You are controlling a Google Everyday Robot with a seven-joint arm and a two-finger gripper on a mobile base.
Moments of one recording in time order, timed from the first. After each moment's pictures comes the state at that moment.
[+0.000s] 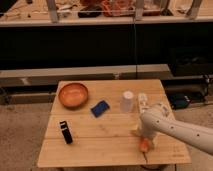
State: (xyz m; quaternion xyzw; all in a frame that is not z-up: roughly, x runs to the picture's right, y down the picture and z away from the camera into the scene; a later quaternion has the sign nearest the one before) arm 0.211 0.291 0.810 -0.30 -0.16 -0.40 0.85
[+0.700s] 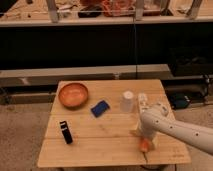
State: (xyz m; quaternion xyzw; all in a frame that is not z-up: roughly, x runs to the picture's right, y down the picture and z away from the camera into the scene) arm 0.212 0.293 0.812 -0.31 -0.16 -0.40 0.85
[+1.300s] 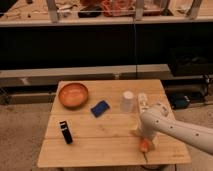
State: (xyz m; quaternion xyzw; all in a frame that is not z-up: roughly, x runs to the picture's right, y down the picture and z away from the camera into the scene) arm 0.213 0.293 0.811 -0.31 -0.16 -0.40 0.85
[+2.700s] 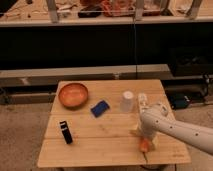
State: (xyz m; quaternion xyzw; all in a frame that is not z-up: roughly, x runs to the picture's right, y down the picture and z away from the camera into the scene) arm 0.212 0.295 0.813 -0.31 -0.15 -0.39 0.85
